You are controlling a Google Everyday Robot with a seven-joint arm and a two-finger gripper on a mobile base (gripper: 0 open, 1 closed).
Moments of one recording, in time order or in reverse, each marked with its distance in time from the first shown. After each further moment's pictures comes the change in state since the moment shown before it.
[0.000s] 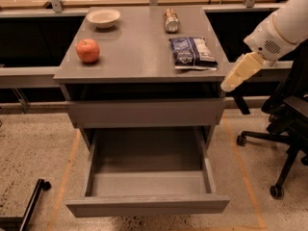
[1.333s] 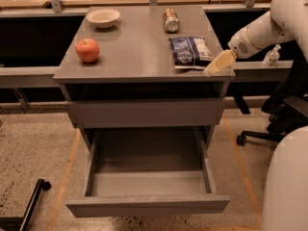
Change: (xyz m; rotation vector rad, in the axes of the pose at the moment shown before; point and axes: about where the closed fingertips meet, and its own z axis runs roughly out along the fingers) arm -0.010 -0.111 0.122 -0.021 -0.145 0.156
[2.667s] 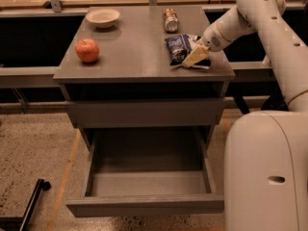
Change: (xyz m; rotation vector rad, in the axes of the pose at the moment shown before) arm -0.062 0.020 0.061 -0.106 -0.003 -0.133
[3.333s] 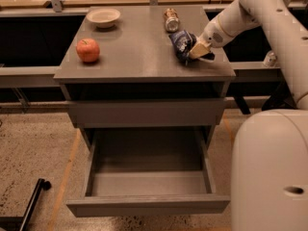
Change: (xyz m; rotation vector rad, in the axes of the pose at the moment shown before) arm -0.012 0.010 -0.025 0.020 0.006 -0.048
